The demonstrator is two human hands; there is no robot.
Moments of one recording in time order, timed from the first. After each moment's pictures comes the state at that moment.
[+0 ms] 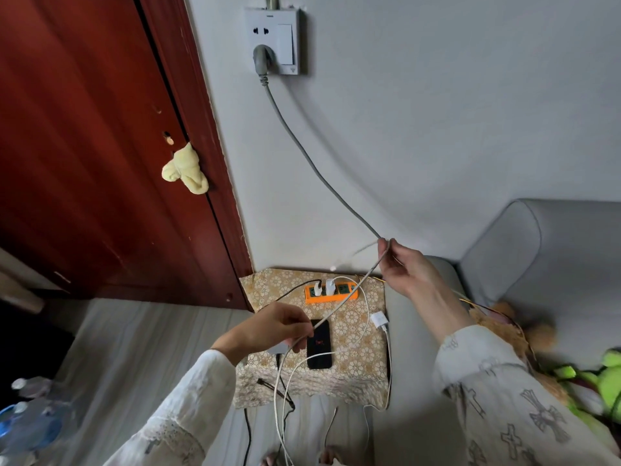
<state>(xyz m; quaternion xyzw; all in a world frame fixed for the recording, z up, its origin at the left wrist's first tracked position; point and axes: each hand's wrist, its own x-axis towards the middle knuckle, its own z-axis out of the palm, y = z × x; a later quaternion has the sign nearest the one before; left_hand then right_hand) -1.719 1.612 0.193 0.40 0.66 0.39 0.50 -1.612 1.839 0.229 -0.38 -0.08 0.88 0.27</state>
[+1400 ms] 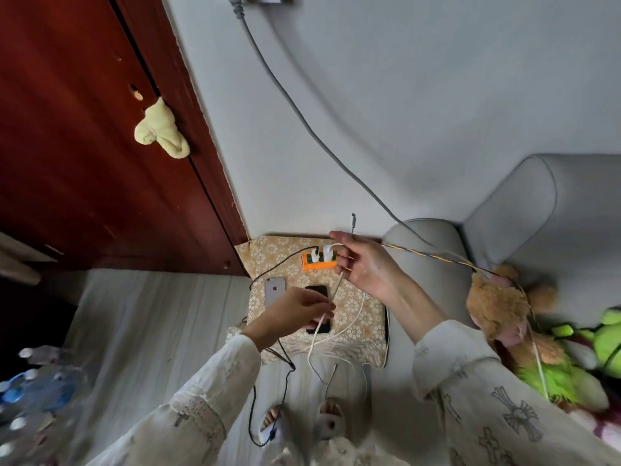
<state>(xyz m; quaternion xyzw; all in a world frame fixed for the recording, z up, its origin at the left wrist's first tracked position) -1.683 1.643 0.169 0.28 0.71 0.39 0.51 -1.620 1.794 0.191 -0.35 -0.38 0.86 0.07</state>
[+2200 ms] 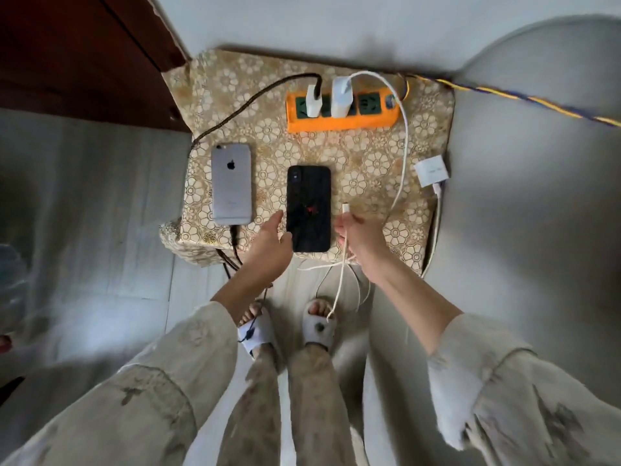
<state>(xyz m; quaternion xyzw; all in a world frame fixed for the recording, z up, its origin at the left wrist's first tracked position) -1.700 1.694 -0.177 0.07 0.84 0.32 0.44 -1.618 1.819 -0.186 -0.54 -0.53 0.65 -0.07</state>
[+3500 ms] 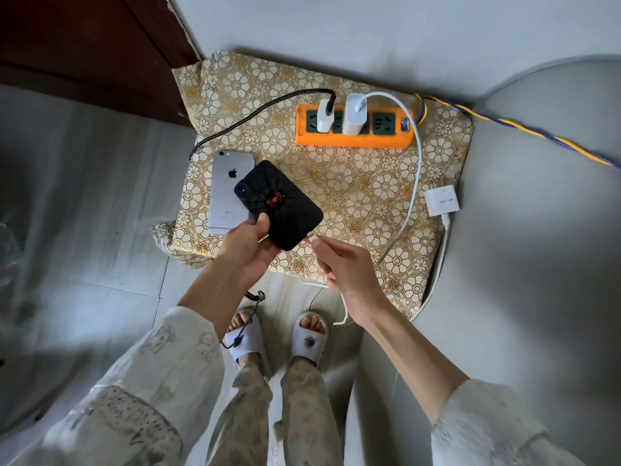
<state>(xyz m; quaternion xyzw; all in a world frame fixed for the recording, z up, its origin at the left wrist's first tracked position) -1.735 1.714 -0.177 -0.35 0.52 0.65 0.43 -1.619 1.807 -0.175 -0.44 -0.51 0.74 -0.04</state>
